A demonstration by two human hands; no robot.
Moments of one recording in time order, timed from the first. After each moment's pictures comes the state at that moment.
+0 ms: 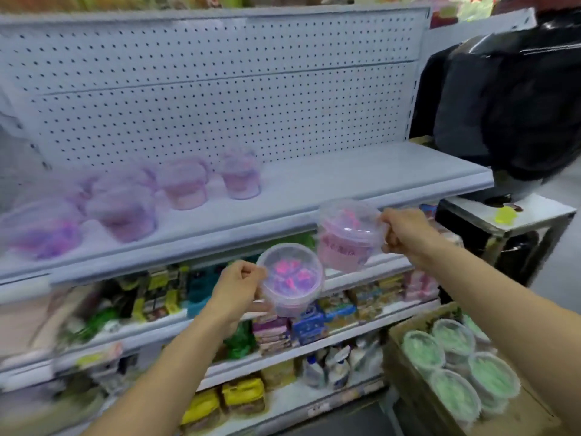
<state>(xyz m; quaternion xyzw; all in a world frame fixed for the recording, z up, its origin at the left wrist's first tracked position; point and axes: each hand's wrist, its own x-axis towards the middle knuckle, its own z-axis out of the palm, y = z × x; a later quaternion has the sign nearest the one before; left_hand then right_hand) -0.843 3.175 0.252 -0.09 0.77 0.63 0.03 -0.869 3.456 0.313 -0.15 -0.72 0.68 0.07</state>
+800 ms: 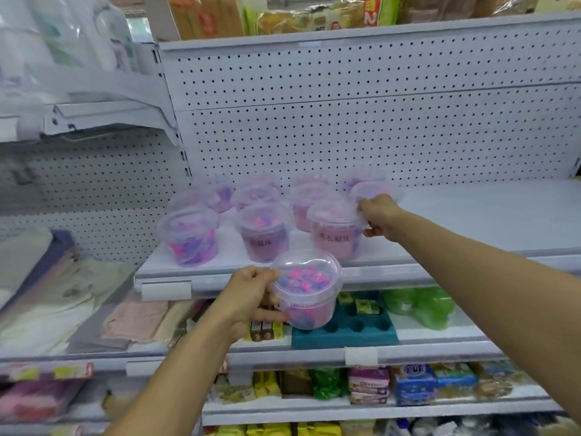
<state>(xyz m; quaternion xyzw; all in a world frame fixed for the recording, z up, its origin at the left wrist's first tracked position) -0.869 2.975 0.303 -0.16 0.68 0.71 0.01 -1.044 3.185 0.354 -0.02 -0.81 0.59 -0.04</state>
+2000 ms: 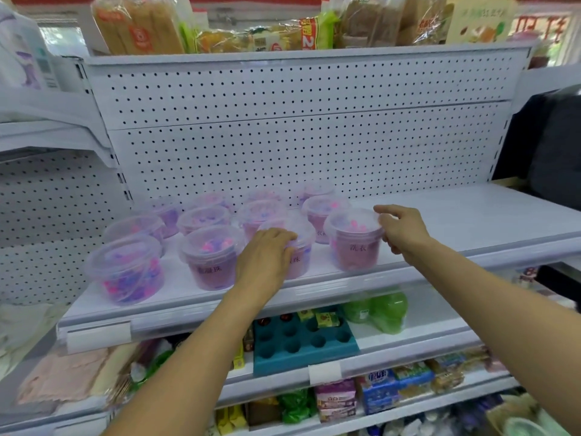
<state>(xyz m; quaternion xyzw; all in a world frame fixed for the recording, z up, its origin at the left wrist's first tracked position) -0.969 3.036 0.323 0.12 0.95 0.18 -0.22 -1.023 3.290 0.344 -0.08 -0.80 0.58 0.13</state>
